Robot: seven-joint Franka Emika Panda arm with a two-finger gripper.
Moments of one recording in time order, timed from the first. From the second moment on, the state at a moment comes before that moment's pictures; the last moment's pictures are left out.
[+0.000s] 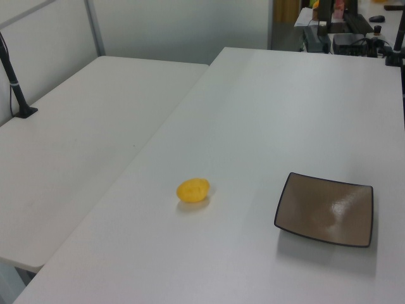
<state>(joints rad) 0.03 -0.10 0.06 -1.59 0.02 1.51 -0.04</state>
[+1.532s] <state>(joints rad) 0.38 0.32 0.07 -1.38 0.01 2.02 0.03</state>
